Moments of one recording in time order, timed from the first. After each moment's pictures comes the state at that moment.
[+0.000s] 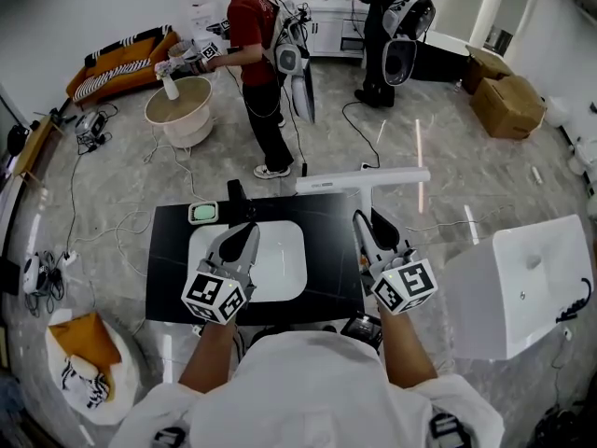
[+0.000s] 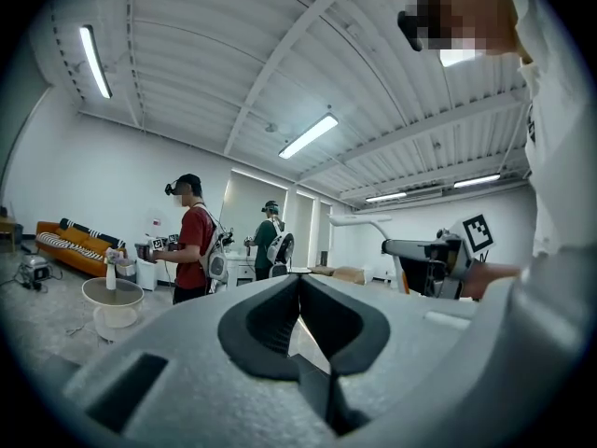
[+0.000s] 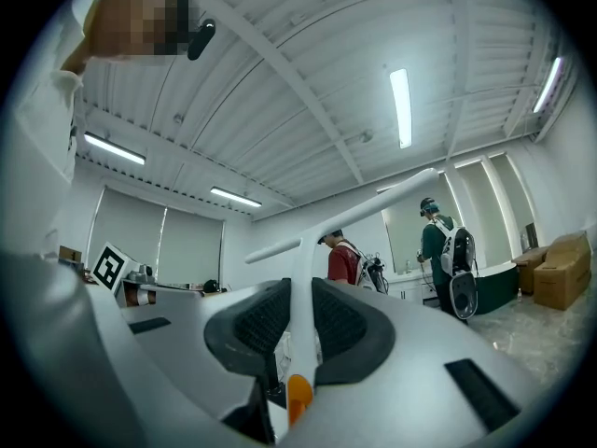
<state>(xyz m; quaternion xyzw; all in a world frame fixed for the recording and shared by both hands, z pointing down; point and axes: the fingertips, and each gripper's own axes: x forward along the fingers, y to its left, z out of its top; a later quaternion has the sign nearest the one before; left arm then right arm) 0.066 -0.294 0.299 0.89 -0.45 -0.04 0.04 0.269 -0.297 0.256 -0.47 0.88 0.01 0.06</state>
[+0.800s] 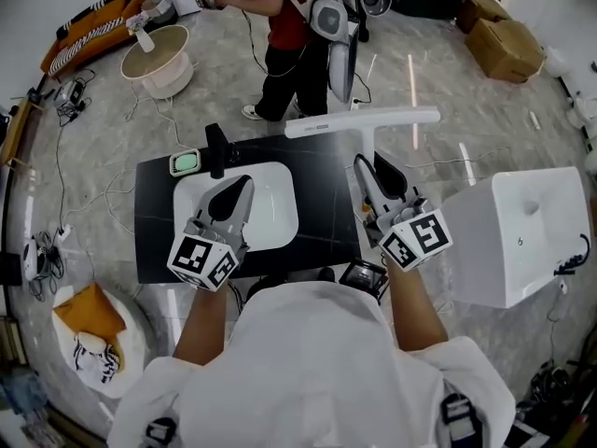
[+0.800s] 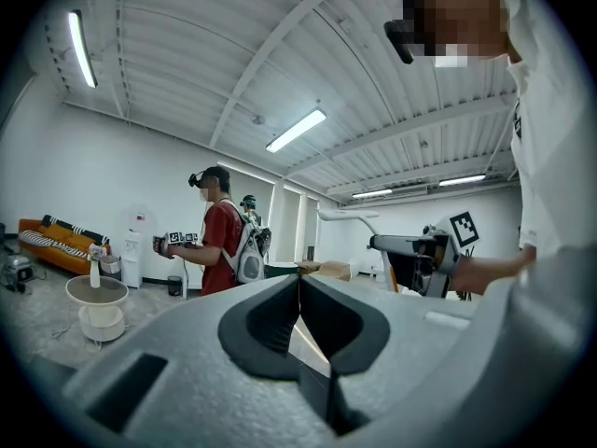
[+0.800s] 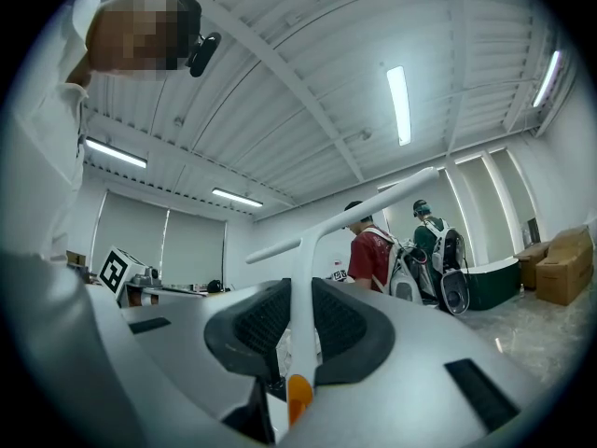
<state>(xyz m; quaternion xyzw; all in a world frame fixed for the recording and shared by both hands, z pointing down) 0.098 -0.287 0.308 0.91 -0.41 -0.02 0.04 0.290 -0.292 0.262 -0.46 0.89 0.00 0.06</state>
